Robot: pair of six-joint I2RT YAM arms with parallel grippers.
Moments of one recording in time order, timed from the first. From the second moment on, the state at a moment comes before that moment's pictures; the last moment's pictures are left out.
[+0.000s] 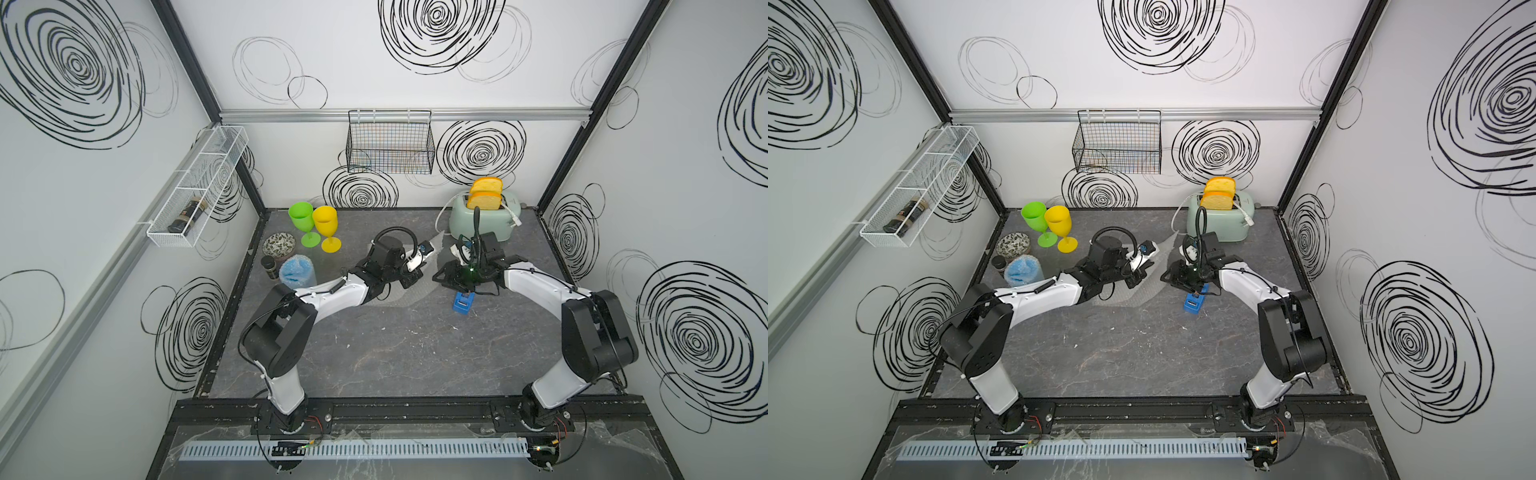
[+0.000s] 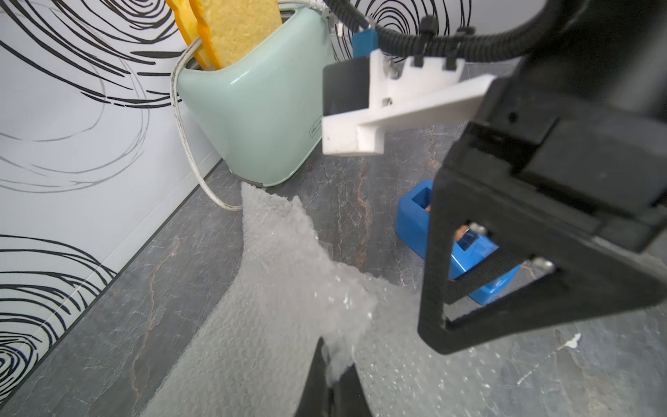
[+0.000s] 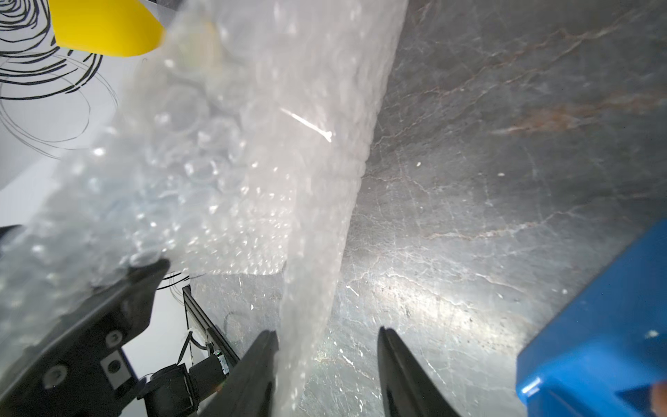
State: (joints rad) left arm -0.62 1.76 1.11 0.18 0.27 0.38; right arm 0.34 1.65 1.06 -0.39 -0.60 0.57
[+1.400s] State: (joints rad) left arm -0.81 1.20 0.68 -0.19 0.21 0.38; right arm 0.31 1.49 1.00 -0.42 -0.53 0.65
